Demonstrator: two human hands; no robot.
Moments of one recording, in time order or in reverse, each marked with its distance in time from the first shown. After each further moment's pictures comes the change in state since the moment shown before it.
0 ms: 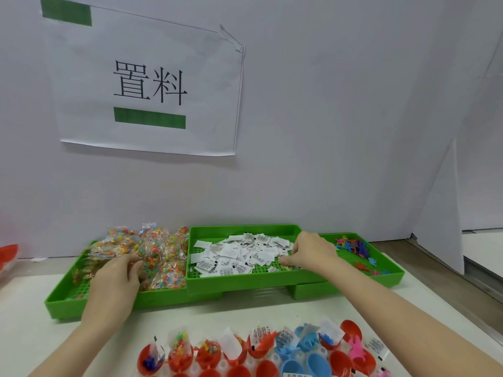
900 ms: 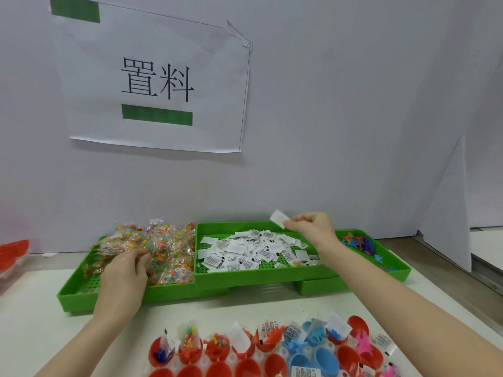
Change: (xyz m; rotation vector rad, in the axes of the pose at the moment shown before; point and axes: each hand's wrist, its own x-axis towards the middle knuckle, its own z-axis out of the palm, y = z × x) left_hand 0.000 0.000 -0.001 -0.054 0.033 -0.002; right_hand -0.003 -0.016 -0.014 1.018 0.134 0.086
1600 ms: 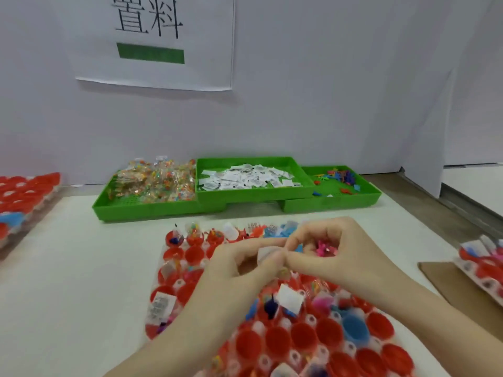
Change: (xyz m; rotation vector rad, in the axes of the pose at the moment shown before) left_hand -0.185 0.167 -0.102 -0.867 -0.781 -0.117; right_hand -0.226 -0.015 -0.056 -0.062 -0.405 -0.326
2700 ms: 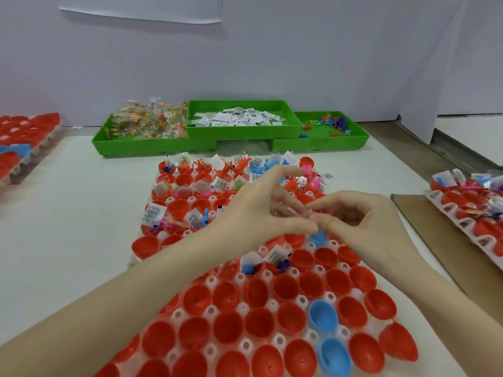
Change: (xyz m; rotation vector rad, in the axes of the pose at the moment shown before) left_hand -0.013 -0.011 0.047 0.306 -0.206 0.086; right_hand -0.085 0.036 -0.013 -0.039 0.241 0.042
